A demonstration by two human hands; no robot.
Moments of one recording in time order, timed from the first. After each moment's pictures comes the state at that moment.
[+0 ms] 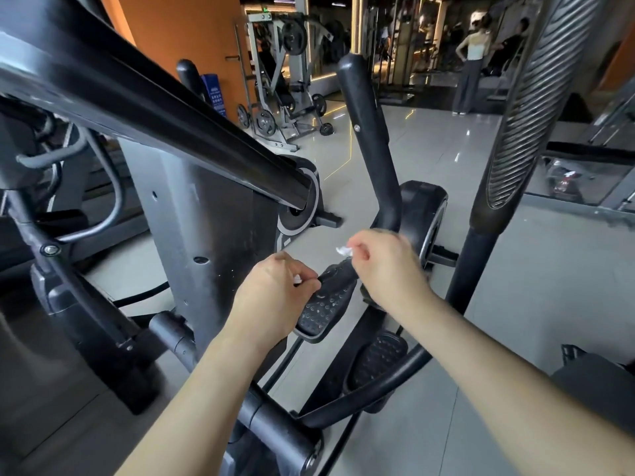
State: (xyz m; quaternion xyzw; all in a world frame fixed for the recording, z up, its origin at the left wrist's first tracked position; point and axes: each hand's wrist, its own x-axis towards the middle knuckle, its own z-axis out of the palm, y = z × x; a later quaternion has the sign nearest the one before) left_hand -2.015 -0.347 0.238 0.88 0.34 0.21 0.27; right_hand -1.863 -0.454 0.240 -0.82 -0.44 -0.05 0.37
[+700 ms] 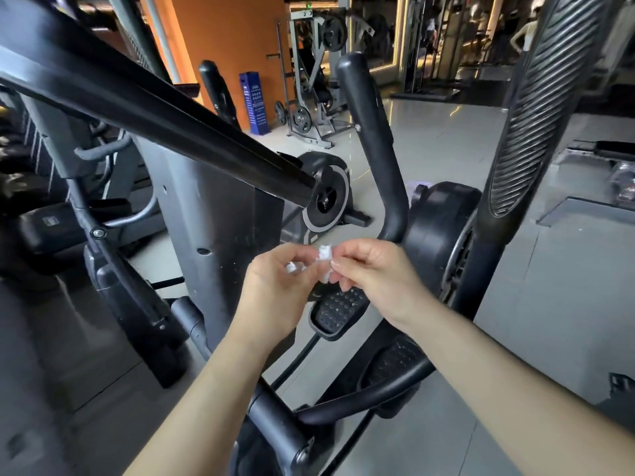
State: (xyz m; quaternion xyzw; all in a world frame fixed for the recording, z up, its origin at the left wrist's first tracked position) left_hand -2.006 -0.384 0.252 0.76 0.36 0.34 0.42; right_hand -1.855 -0.463 0.235 -0.59 -0.44 0.30 0.61
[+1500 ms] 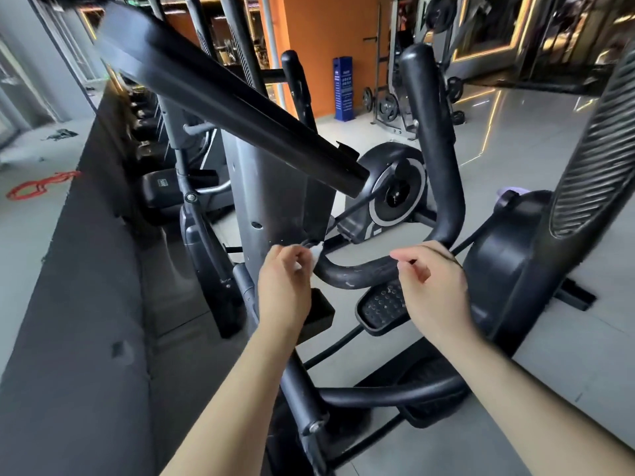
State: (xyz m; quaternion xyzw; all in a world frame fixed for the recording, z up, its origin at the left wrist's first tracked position) left_hand -2.016 -0.378 0.205 0.72 0.52 0.43 0.14; right_hand -1.827 -0.473 0.200 -0.65 -0.51 0.05 0.56
